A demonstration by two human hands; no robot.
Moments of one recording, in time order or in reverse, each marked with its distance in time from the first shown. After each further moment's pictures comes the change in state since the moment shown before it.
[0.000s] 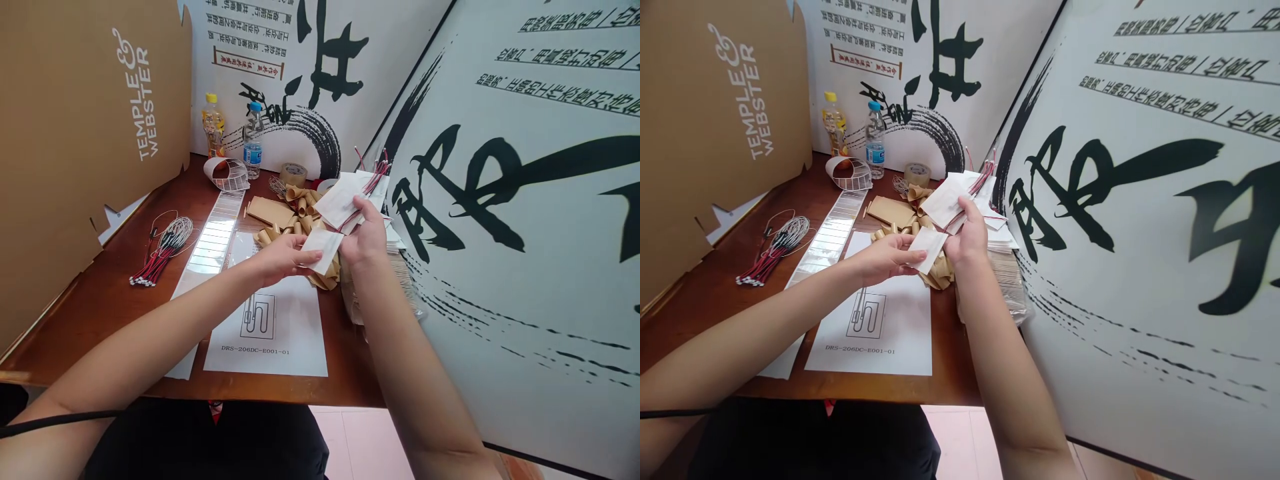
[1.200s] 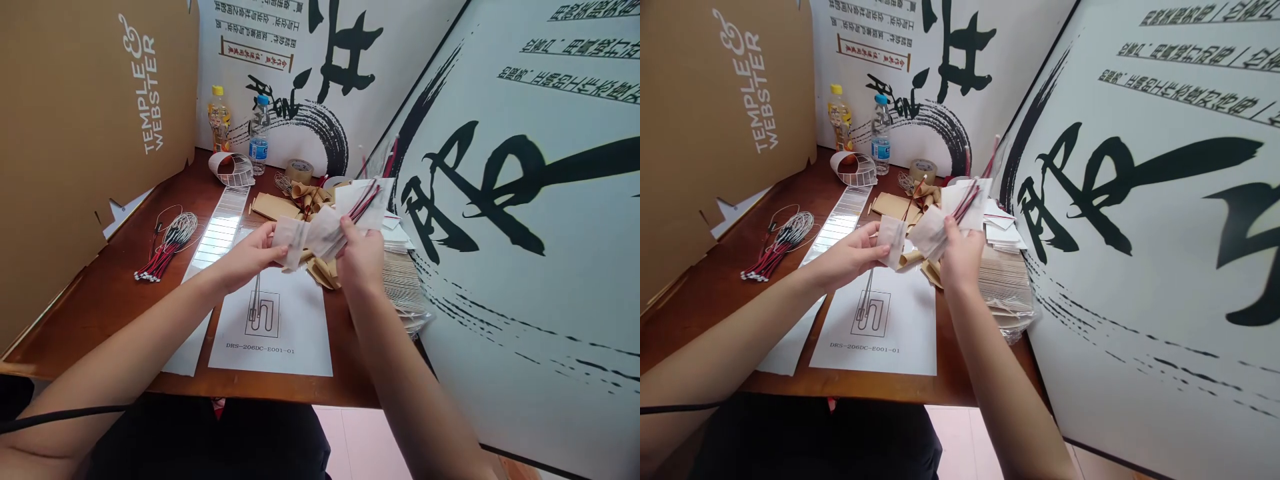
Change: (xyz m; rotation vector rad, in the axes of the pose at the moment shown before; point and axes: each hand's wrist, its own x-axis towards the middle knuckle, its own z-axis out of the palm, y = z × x) left_hand -0.042 0.000 -0.043 0.111 0.011 0.245; right_hand -0.057 0.023 0.006 -0.238 0.145 -0.203
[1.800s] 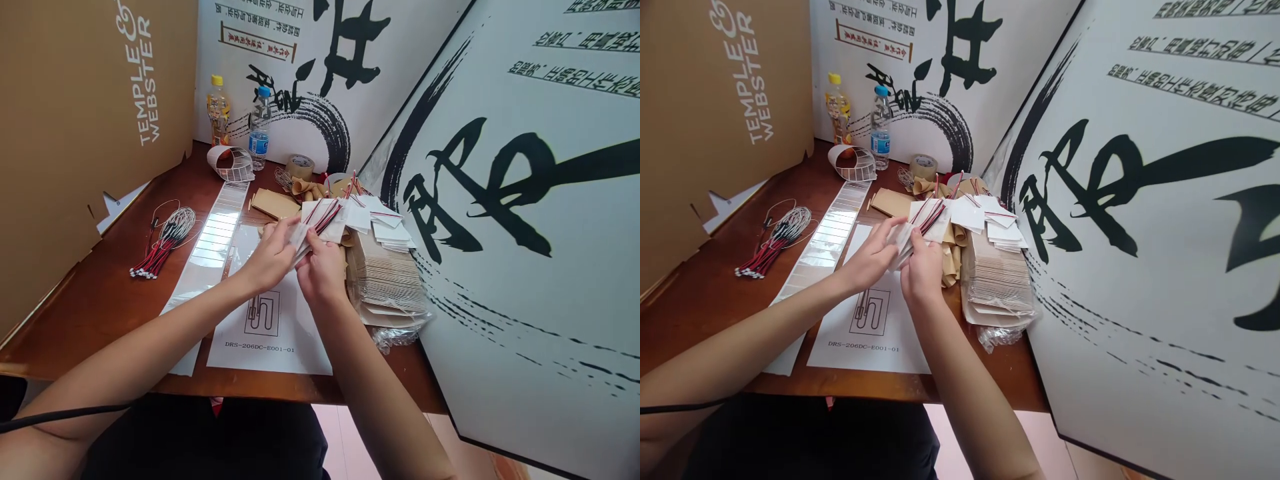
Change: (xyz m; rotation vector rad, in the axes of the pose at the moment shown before) left_hand 0.009 -0.012 0.024 0.599 0.241 0.127; right_hand -0.047 0.025 0.032 0.119 -0.046 0.291
